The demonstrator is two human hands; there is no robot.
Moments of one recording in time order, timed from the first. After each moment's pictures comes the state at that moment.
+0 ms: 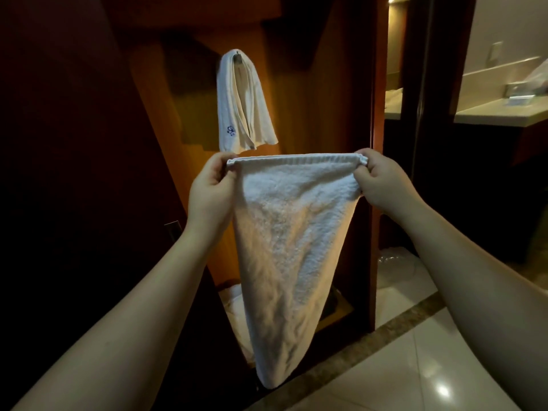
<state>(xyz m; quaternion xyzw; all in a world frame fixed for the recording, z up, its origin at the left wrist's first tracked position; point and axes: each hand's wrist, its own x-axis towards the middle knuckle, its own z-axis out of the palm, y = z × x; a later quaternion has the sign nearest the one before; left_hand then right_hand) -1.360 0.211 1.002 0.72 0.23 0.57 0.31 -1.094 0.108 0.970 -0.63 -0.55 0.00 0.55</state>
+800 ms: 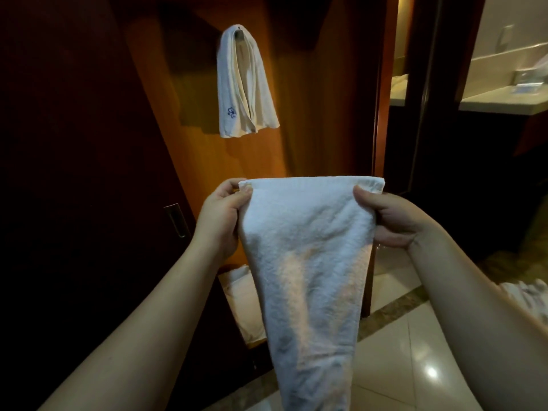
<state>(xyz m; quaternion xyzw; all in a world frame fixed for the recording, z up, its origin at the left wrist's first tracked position) -1.367 0.206 0.952 0.58 0.29 0.49 0.59 -1.101 0.090 0.909 -0.32 -0.35 0.62 0.62</state>
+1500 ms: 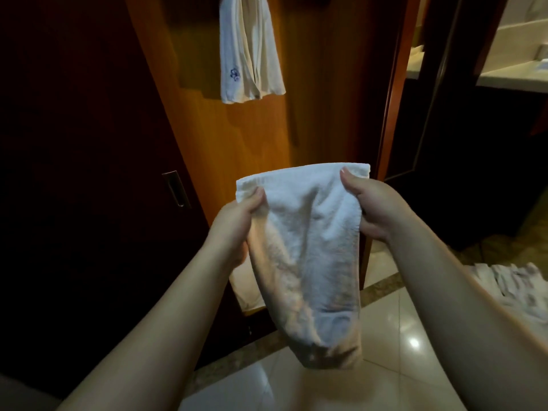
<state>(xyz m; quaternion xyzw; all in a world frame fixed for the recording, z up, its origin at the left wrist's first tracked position) -1.374 0.184 0.897 0.51 0.38 0.40 0.66 -1.156 0.104 0.895 -0.44 -0.27 0.54 0.67</state>
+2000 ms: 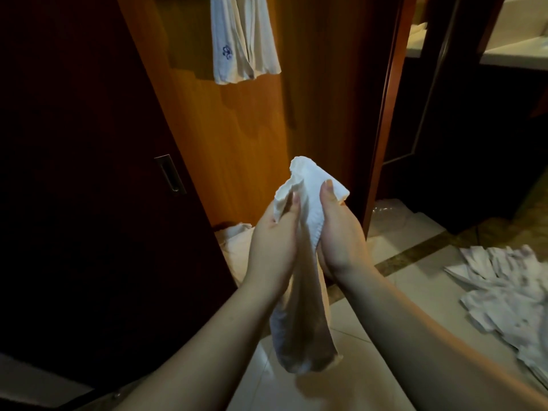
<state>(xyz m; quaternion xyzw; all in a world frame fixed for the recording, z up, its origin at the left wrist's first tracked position) -1.342 0.092 0.875 0.63 0.35 0.44 0.53 -1.251 0.054 0.875 -0.57 -0.32 0.39 0.64</state>
